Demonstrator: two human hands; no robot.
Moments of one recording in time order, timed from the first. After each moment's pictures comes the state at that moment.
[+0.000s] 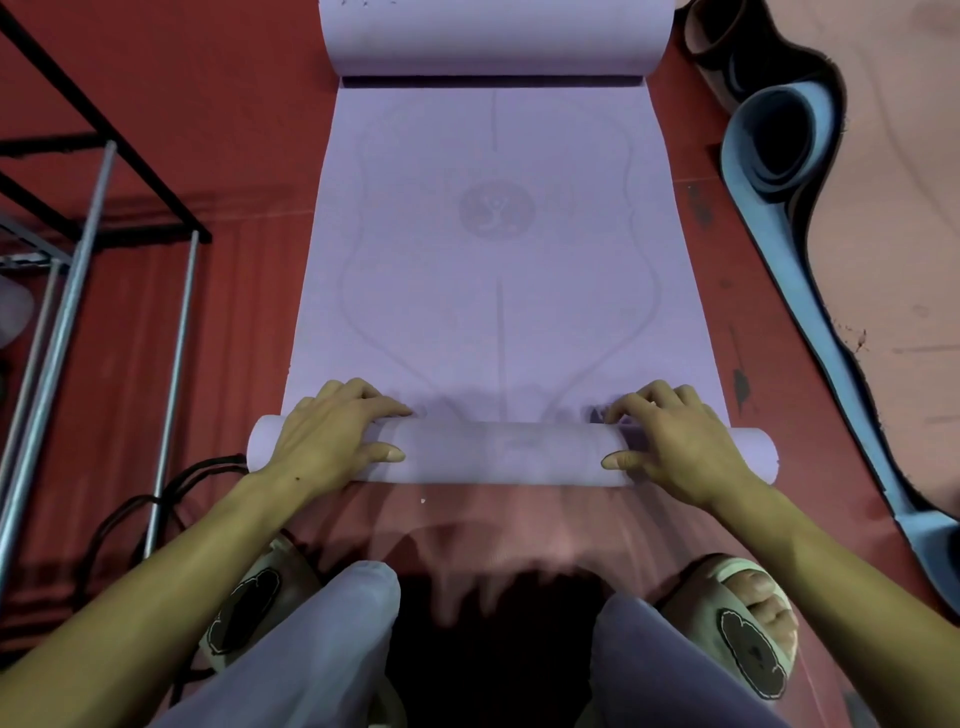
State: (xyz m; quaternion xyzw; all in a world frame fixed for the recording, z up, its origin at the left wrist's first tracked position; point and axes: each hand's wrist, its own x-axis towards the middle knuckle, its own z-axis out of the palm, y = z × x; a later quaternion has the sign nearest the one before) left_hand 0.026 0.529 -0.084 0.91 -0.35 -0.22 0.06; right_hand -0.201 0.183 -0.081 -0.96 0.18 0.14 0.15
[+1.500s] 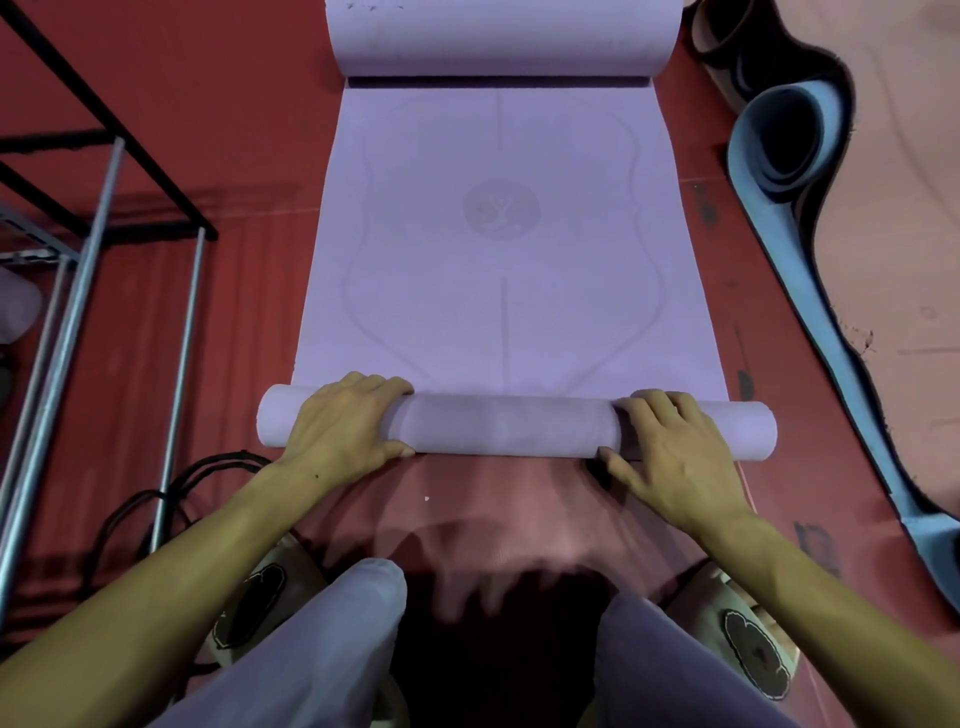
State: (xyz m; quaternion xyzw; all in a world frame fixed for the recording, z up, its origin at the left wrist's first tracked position) left_hand 0.025 0.523 -0.091 0.91 -0.39 -0.16 0.07; right_hand -0.216 0.204 -0.100 -0.98 0.16 0.00 0.07
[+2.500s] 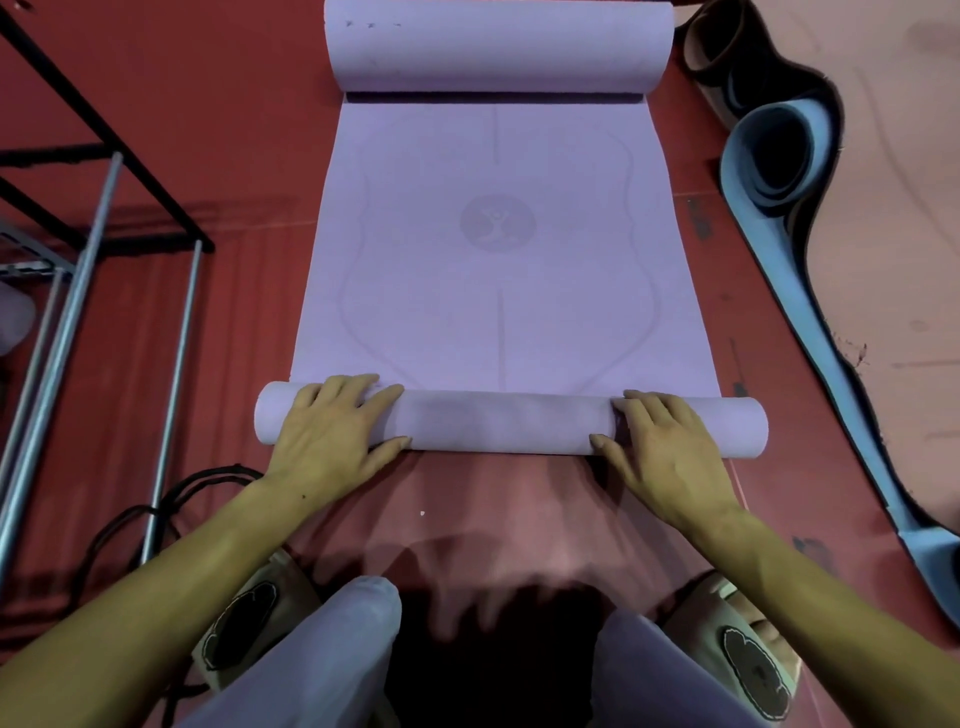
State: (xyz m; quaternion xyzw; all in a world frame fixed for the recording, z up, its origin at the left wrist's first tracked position) left_hand 0.026 0.531 -0.096 0.91 -0.42 -0.03 0.03; right_hand -0.201 0.197 -0.108 -0.98 0.19 -0.01 0.07
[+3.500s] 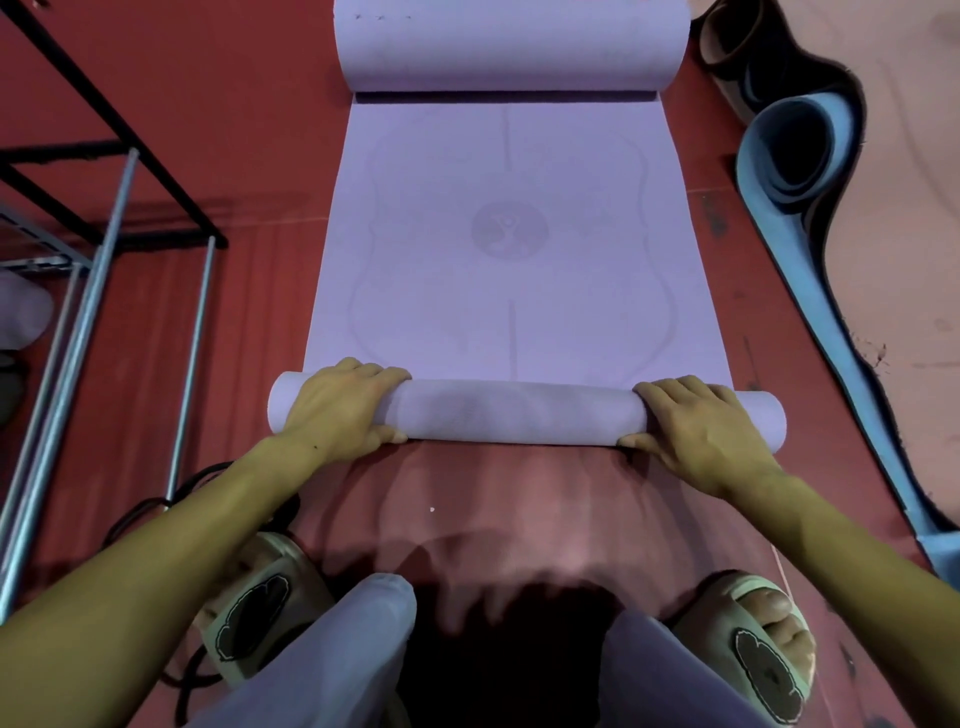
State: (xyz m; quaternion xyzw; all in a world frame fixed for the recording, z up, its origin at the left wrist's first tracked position) left_hand 0.060 0.517 -0.087 0.90 -0.40 -0.16 0.01; right_hand -0.191 0.150 -0.104 -0.99 0.10 0.06 0.04
